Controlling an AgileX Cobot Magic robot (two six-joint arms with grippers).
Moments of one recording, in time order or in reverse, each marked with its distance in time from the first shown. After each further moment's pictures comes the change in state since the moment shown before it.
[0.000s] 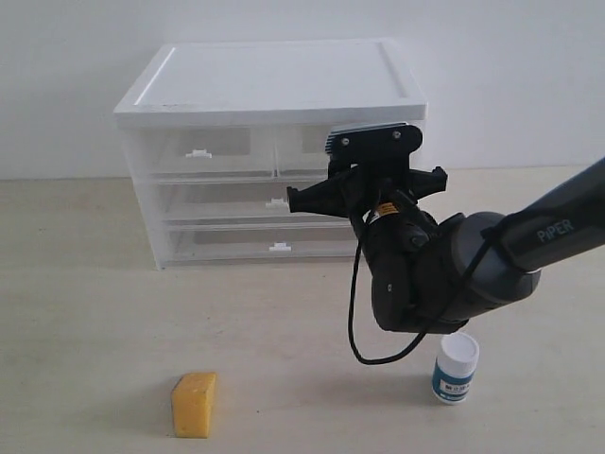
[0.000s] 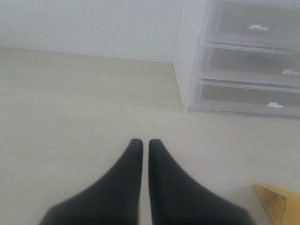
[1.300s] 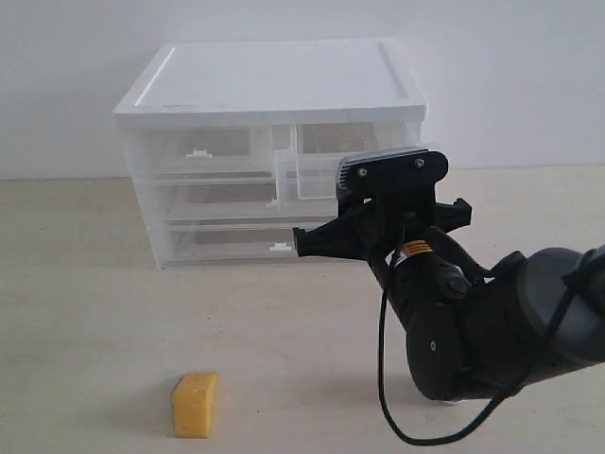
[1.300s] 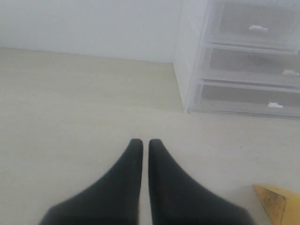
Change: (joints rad) left arm 0.000 0.000 0.000 0.000 0.000 0.000; right arm 0.105 -0.182 0.257 0.051 0.014 0.009
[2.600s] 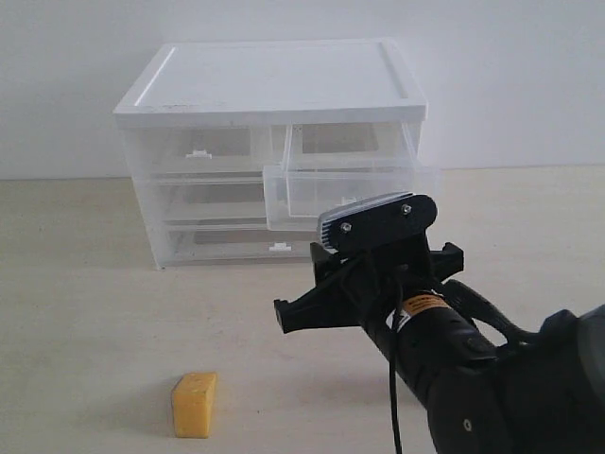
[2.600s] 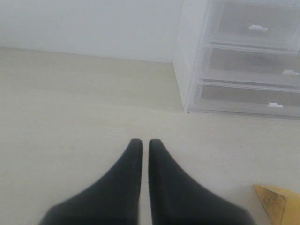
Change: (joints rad) left arm 0.000 0.000 0.000 0.000 0.000 0.000; right arm 0.140 -0.114 0.148 0.040 0.103 -0.026
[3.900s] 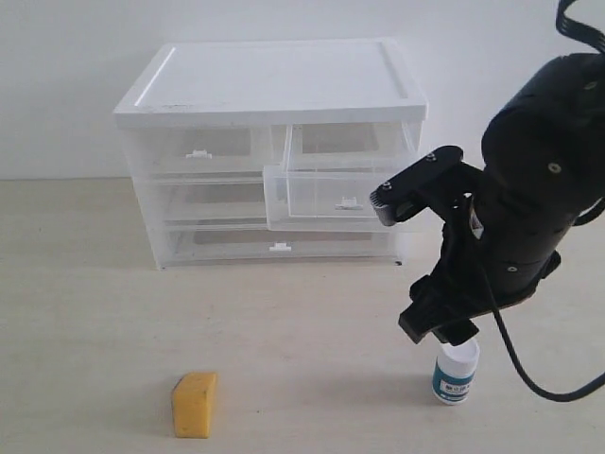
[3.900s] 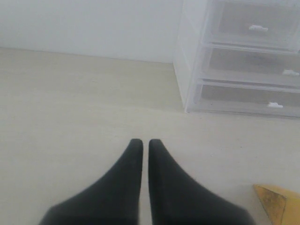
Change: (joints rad) left arm 0.000 0.000 0.000 0.000 0.000 0.000; right arm -0.286 -0.232 -0.397 -0.958 1.796 0.525
